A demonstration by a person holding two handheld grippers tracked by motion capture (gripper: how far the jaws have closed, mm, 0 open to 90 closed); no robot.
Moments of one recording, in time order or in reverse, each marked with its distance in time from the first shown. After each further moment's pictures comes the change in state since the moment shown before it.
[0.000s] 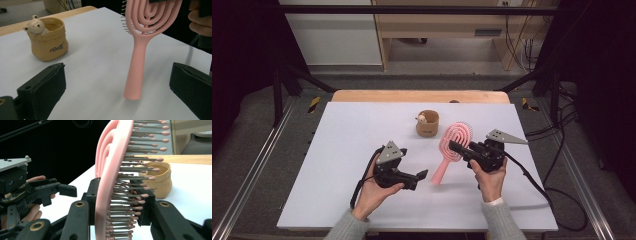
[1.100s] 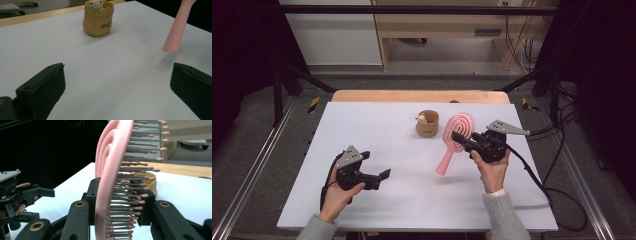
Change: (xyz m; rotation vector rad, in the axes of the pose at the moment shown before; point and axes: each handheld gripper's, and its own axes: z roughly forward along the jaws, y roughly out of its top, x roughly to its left) left arm 0.064 -0.053 -0.059 -0.006 0.133 -0.056; right arm -0.003 0.024 0.003 0.002 -0.069 -0.067
